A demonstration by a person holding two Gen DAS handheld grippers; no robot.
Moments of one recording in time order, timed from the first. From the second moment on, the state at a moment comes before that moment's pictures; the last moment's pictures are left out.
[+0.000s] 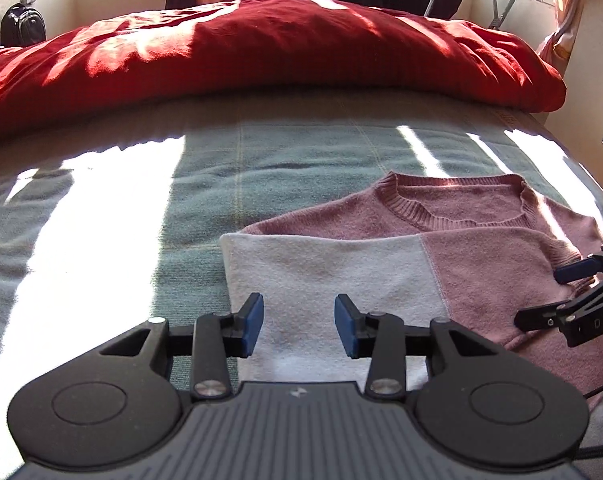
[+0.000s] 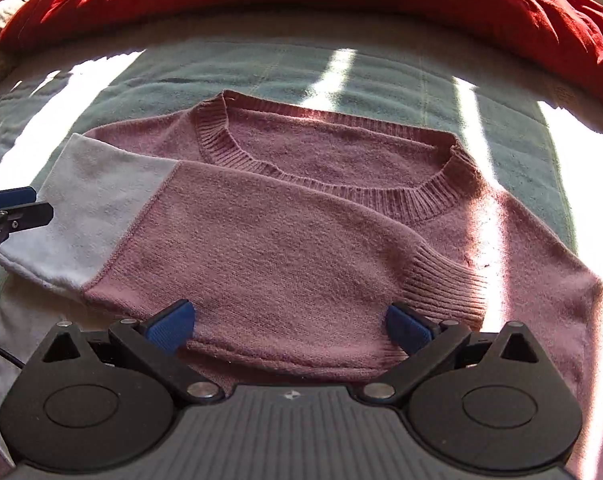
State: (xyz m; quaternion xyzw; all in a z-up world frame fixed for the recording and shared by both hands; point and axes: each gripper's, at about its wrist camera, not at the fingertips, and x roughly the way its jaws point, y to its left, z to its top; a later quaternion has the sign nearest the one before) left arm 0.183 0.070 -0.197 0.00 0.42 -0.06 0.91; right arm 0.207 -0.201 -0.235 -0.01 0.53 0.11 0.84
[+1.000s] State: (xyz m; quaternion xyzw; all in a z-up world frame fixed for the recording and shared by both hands) left arm 0.182 0.064 -0.220 -0.04 0.47 -0.03 0.88; right arm 0.159 -0.203 -0.241 -0.06 0.46 0.11 0.88
